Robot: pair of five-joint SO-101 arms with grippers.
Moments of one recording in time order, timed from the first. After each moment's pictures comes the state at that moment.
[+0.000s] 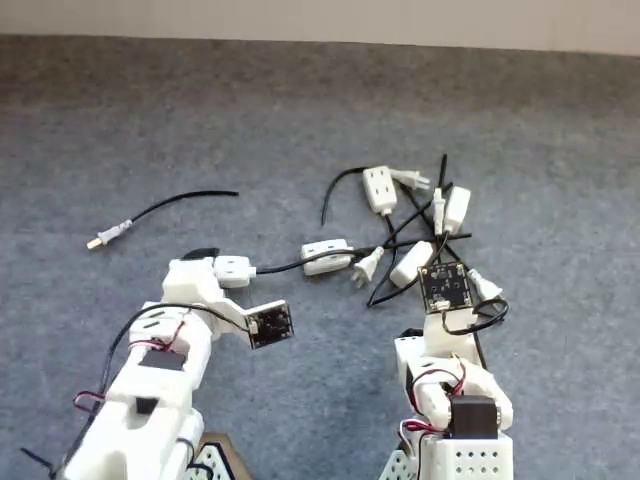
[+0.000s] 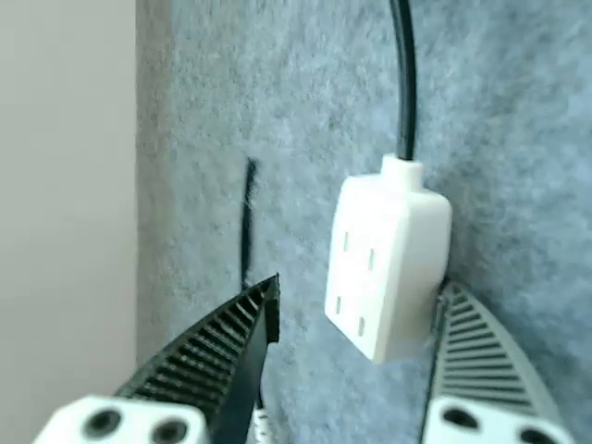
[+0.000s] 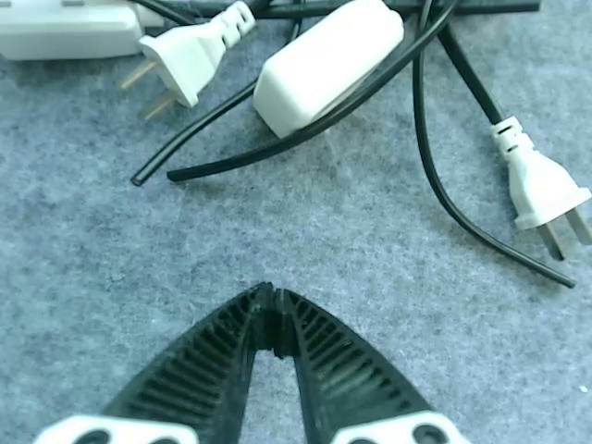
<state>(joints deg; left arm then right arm) 0.7 -46.6 95.1 -6.8 -77.0 -2.5 -104.5 95.0 71.0 10.3</state>
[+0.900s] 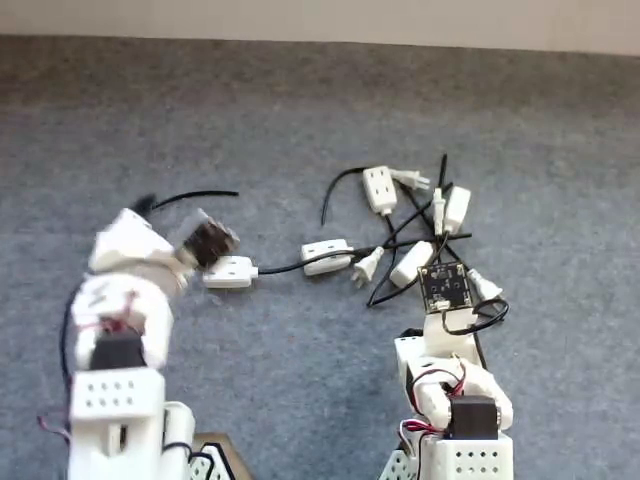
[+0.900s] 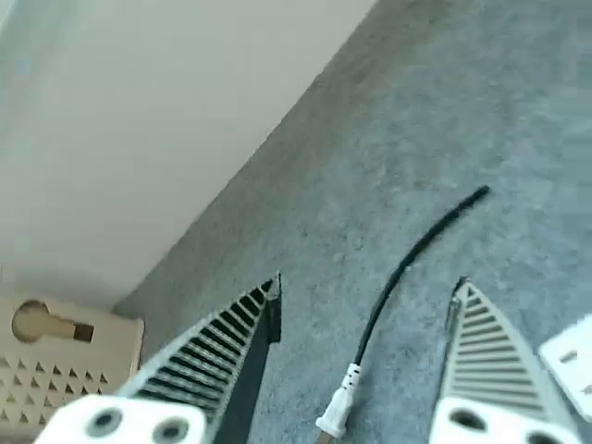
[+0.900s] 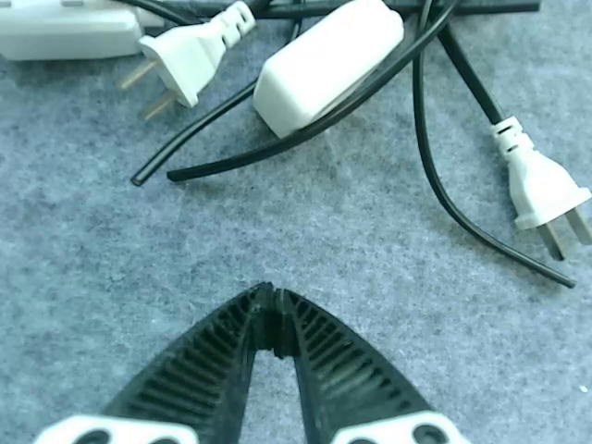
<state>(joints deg) -10.9 -68.6 75.7 23.1 -48.0 -2.5 -104.5 95.0 71.0 10.3</state>
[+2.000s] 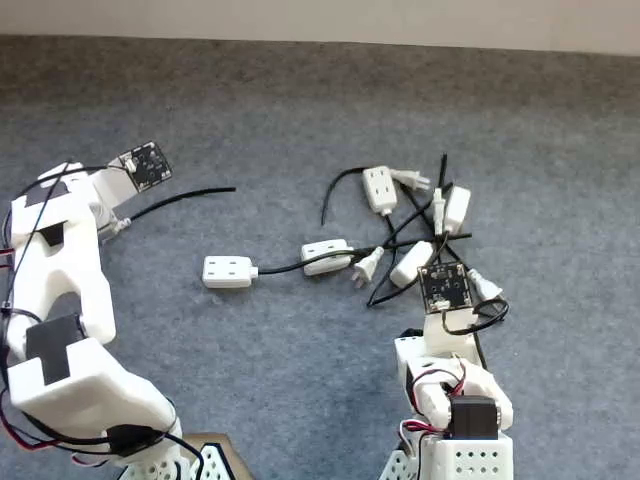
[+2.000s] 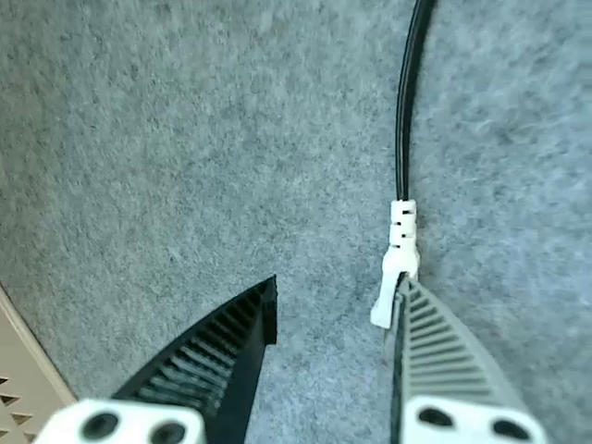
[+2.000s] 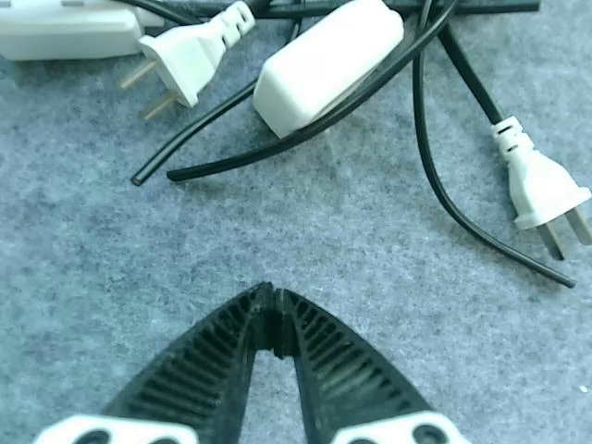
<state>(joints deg) -29.8 10.2 18.9 37.4 -80.0 -2.5 -104.5 95.0 71.0 10.3</state>
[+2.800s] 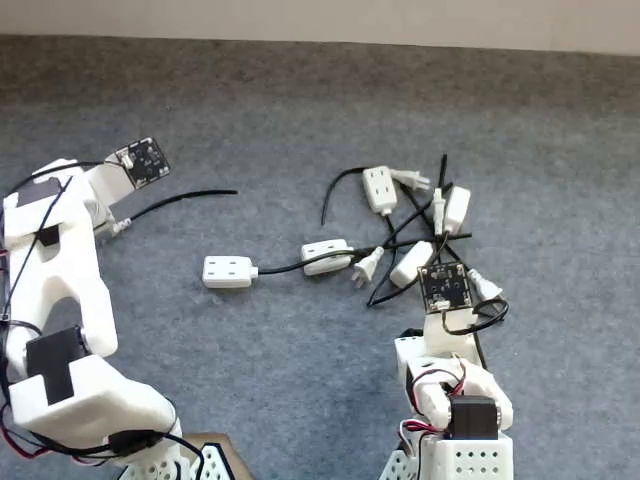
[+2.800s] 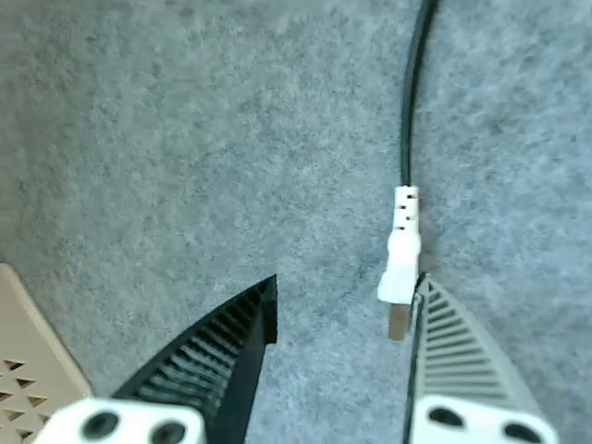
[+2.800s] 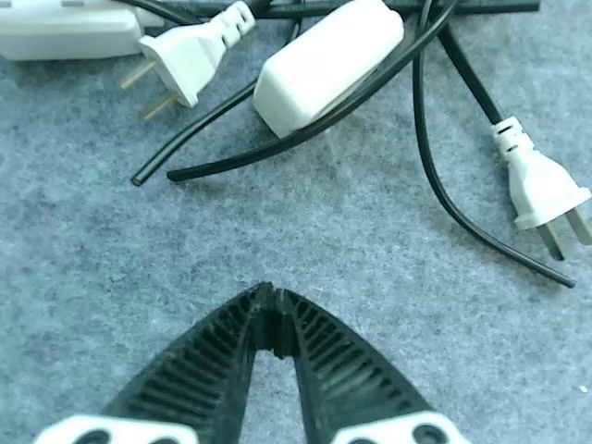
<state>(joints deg) -29.8 4.3 18.8 42.7 -80.0 -2.5 -104.5 95.0 71.0 10.3</state>
